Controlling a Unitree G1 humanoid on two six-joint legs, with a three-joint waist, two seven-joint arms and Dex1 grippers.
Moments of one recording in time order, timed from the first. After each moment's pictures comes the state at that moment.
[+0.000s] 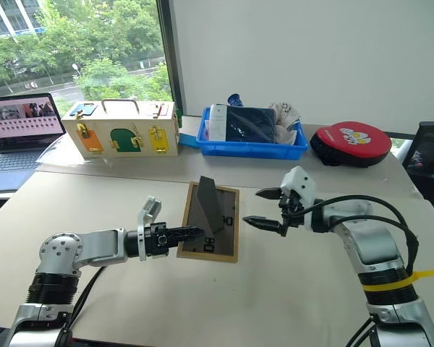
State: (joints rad) left arm -0.50 0.48 0.14 0.18 -1.75 1.32 -0.03; right arm -0.51 -0.71 -0.01 -0.05 0.37 0.43 0.99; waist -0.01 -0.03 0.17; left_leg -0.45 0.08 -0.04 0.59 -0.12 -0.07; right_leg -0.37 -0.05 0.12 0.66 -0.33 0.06
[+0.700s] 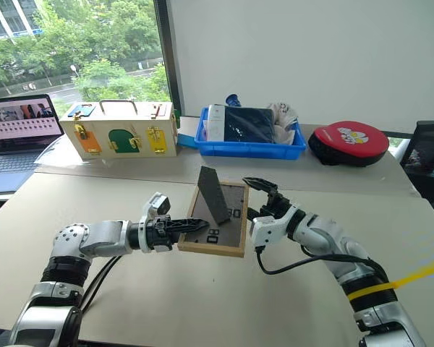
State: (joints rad) left arm -0.64 0.47 0.07 0.44 -1.94 1.48 0.00; right arm -0.51 -0.65 0.19 0.17 -0.61 -0.67 0.23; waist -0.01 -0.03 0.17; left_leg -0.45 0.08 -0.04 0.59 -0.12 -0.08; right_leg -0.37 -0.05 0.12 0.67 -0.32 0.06
